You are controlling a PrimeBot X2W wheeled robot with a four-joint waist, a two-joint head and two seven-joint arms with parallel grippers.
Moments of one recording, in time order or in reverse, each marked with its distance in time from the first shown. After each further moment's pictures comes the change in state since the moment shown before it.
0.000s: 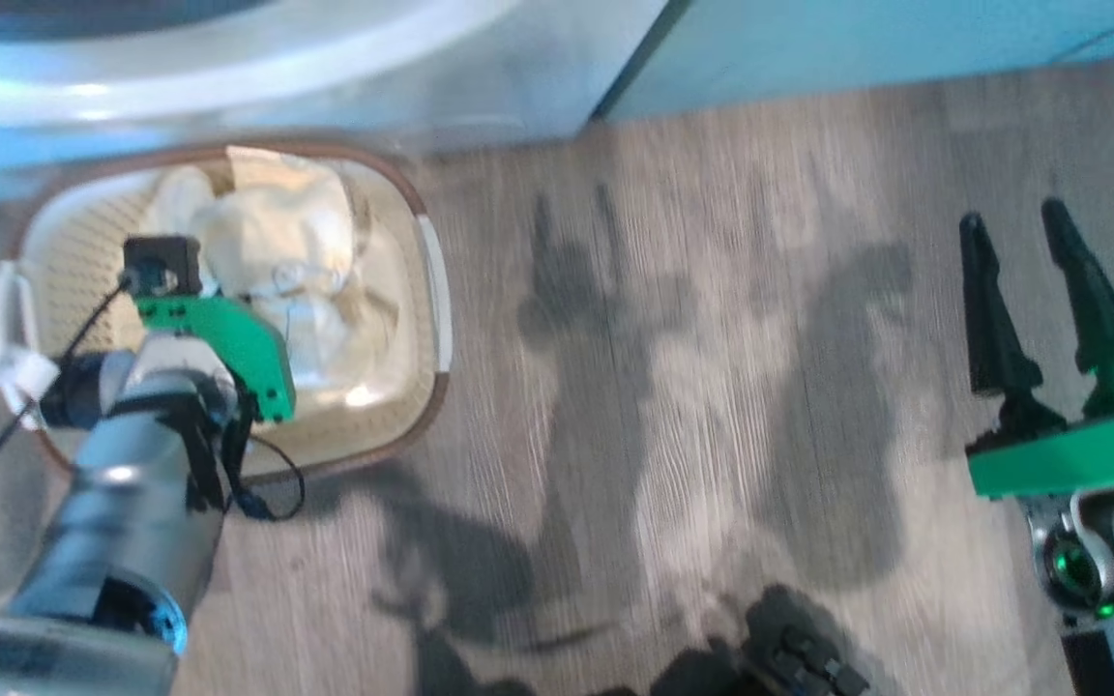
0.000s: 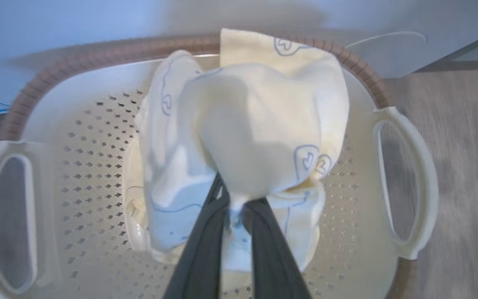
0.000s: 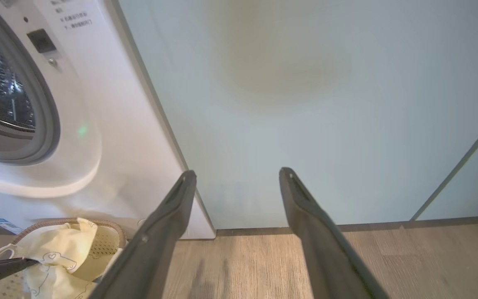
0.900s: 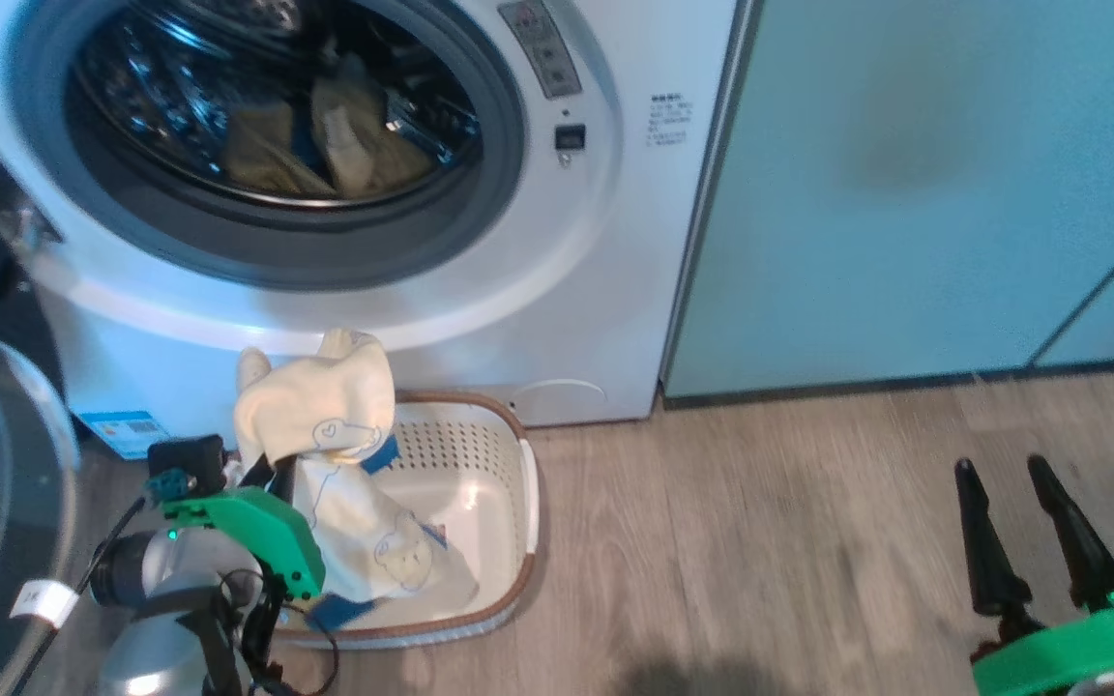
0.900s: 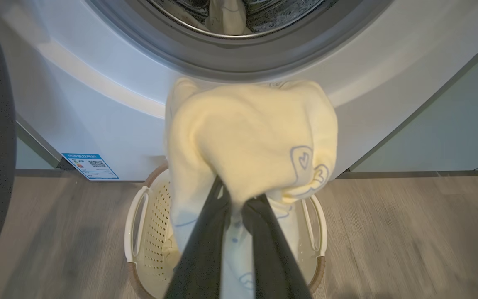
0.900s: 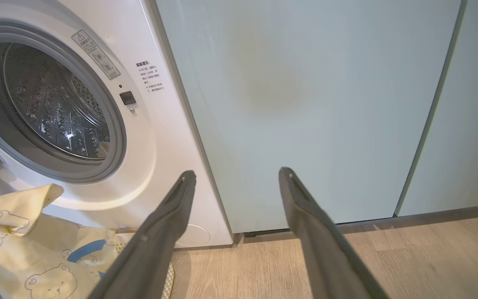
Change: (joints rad) left arm 0.475 -0.024 0.081 -0.379 -0.074 -0.073 -0.072; right arm 0.344 -0.026 -0.043 0.053 -0.025 0.000 0.000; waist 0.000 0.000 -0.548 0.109
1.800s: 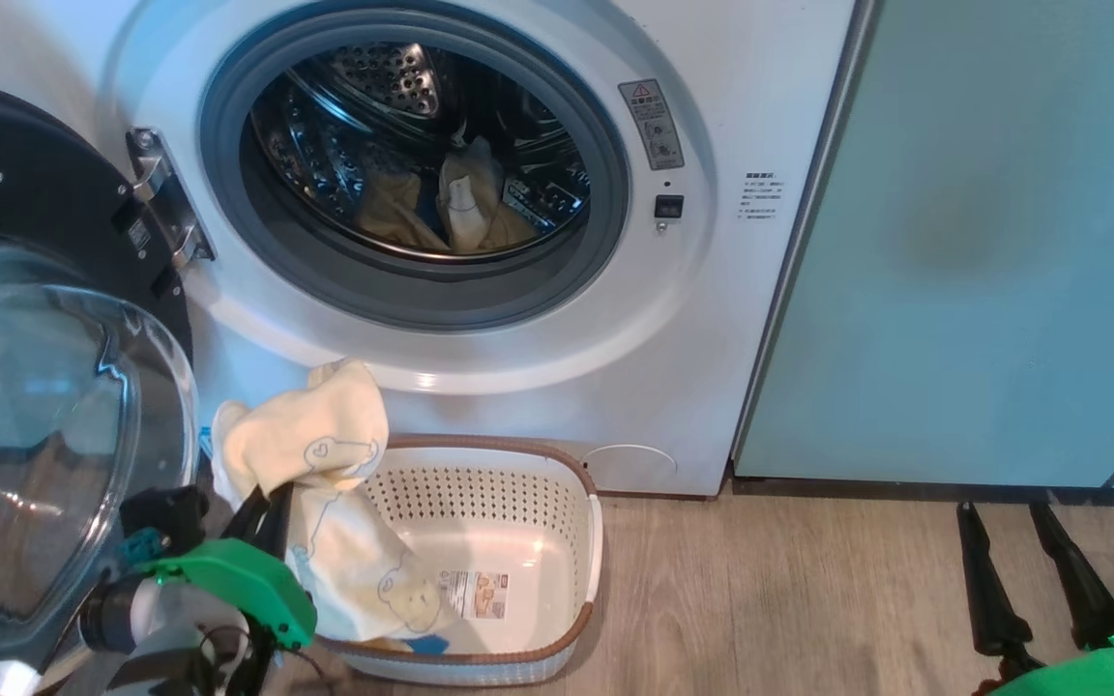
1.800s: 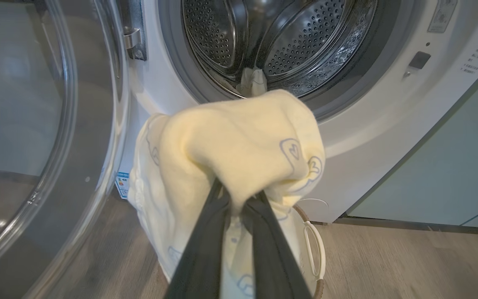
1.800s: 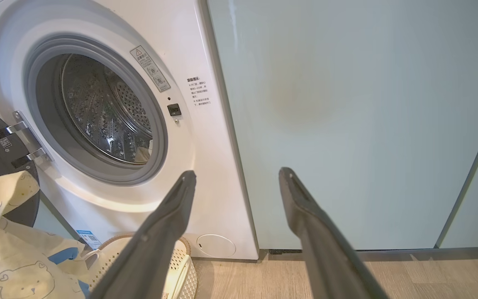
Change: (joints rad) left arm 0.211 0.055 -0.039 -0.314 -0.119 -0.008 0.000; right arm 0.072 0.000 -0.008 -0.014 -0.007 0.000 0.000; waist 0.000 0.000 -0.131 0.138
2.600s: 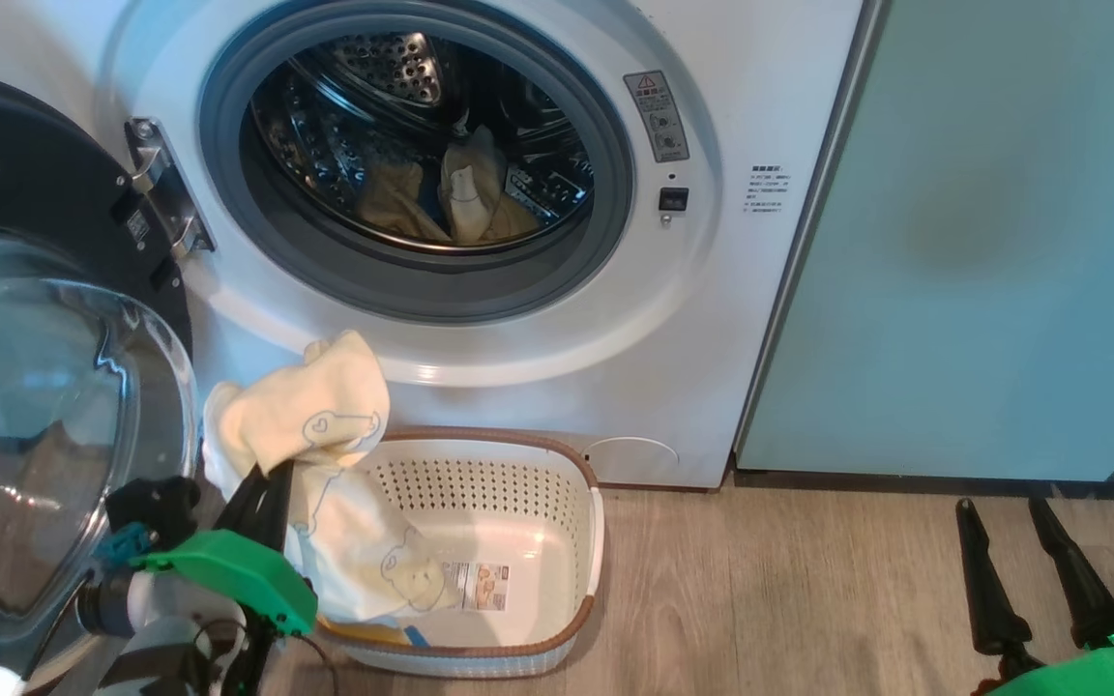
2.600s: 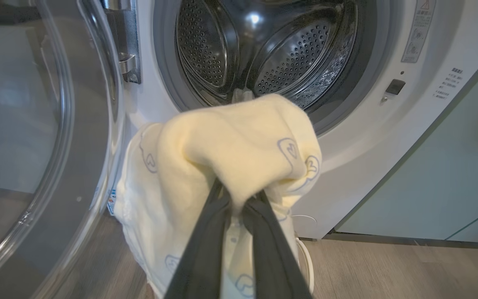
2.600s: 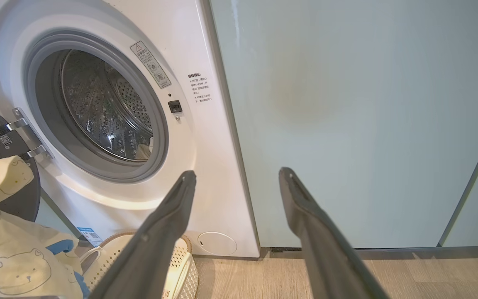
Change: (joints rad) left arm 0.043 0.017 0.005 -0.139 -0.030 0.006 0.000; right arm 0.000 0.000 0.001 -0.006 0.000 0.000 0.000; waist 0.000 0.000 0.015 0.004
